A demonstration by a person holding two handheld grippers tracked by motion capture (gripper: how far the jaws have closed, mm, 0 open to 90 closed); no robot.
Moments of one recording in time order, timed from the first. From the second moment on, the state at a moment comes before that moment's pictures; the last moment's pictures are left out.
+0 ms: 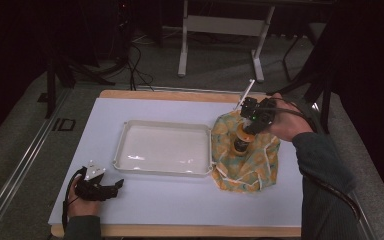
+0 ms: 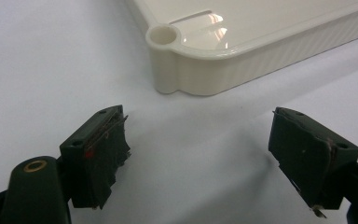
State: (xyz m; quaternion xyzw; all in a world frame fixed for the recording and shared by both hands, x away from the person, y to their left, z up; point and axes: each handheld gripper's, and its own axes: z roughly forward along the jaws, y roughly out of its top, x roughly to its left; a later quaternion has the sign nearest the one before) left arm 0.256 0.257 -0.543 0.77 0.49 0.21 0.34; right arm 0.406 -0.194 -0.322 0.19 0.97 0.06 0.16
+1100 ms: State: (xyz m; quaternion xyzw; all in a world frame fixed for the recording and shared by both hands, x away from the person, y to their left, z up) left arm 0.256 0.257 -0.543 0.77 0.49 0.21 0.34; right arm 0.404 -0.188 -0.304 0.18 0.96 0.09 0.19
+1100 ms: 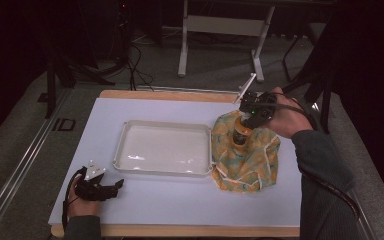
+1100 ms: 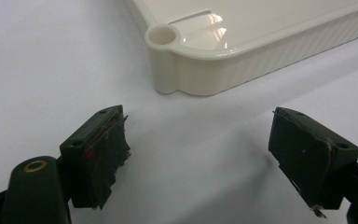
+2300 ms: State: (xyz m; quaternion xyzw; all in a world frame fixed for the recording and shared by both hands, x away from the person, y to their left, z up) left arm 0.256 0.257 -0.543 0.77 0.49 0.21 0.34; right arm 0.398 -0.169 -0.290 0.16 0.96 0.11 0.20
